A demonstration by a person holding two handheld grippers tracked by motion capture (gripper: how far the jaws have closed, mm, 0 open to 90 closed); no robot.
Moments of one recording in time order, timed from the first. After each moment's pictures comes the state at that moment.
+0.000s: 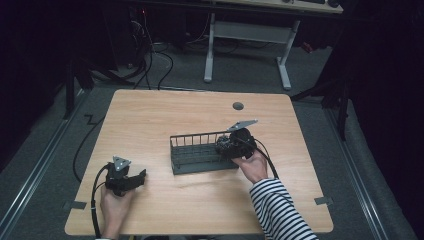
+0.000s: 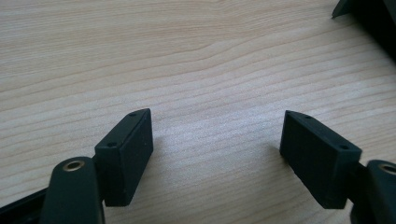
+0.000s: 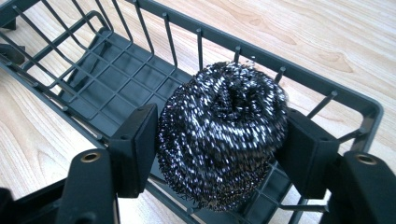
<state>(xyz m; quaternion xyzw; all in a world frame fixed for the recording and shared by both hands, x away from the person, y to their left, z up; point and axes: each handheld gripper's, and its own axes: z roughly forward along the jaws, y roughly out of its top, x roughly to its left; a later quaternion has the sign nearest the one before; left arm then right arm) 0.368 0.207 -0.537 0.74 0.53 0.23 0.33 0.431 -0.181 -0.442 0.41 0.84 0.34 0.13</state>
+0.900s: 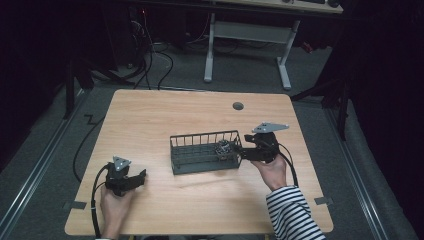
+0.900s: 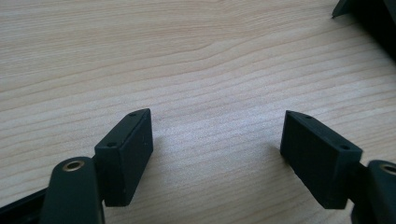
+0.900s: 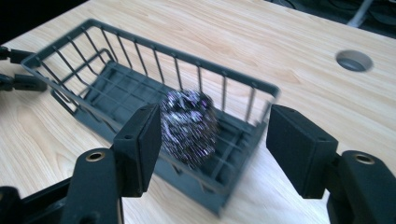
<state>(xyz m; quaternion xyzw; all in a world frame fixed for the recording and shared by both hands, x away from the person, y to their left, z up) 0.368 0.207 -0.537 0.74 0.53 0.23 0.33 0.394 -0.237 -0.415 0.42 0.80 0.40 0.17</state>
